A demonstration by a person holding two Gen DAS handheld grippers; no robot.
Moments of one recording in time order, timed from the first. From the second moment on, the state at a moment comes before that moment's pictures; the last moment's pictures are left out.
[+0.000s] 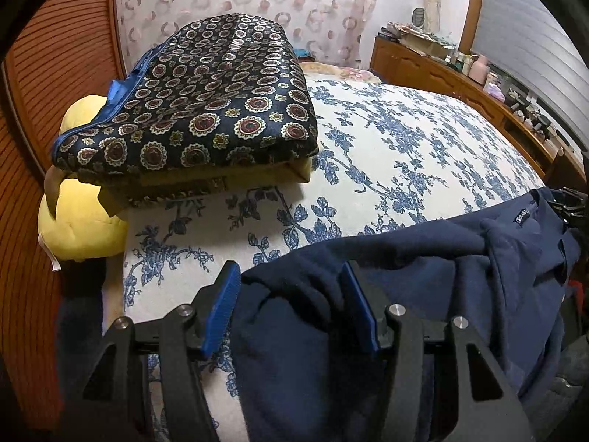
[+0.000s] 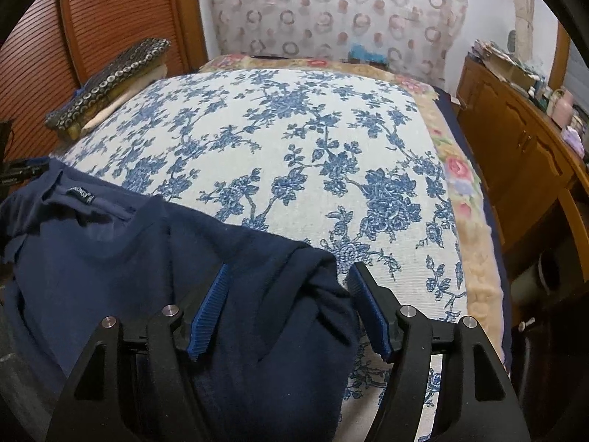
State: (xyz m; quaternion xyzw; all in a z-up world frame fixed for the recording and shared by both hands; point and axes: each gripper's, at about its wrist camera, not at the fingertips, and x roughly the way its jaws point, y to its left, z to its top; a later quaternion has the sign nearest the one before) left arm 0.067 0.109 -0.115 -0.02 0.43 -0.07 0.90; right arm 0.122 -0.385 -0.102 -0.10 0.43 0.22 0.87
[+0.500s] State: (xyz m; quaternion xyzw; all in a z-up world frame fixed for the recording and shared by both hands) left arm 0.067 0.113 -0.116 -0.02 0.44 -0.07 0.90; right arm 0.115 -0.378 -0.101 -0.11 0.42 0.24 0.87
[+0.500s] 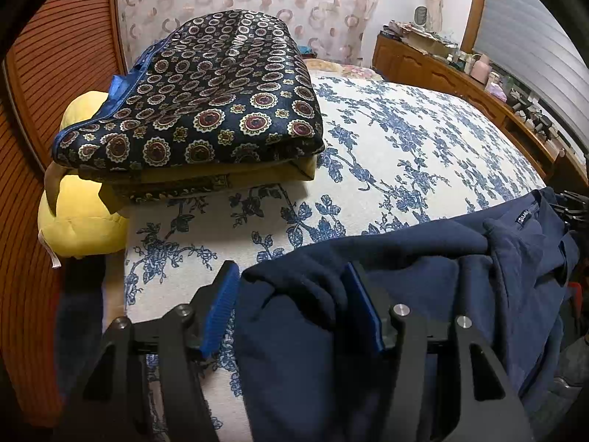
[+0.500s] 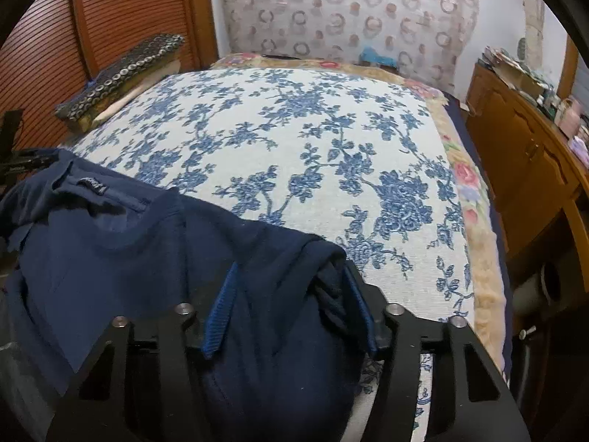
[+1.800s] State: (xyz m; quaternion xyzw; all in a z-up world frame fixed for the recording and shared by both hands) left arm -0.022 0.126 0.205 0.00 0.08 -0.12 0.99; right arm -0.007 -0.381 0.242 -0.11 0.07 0.24 0.96
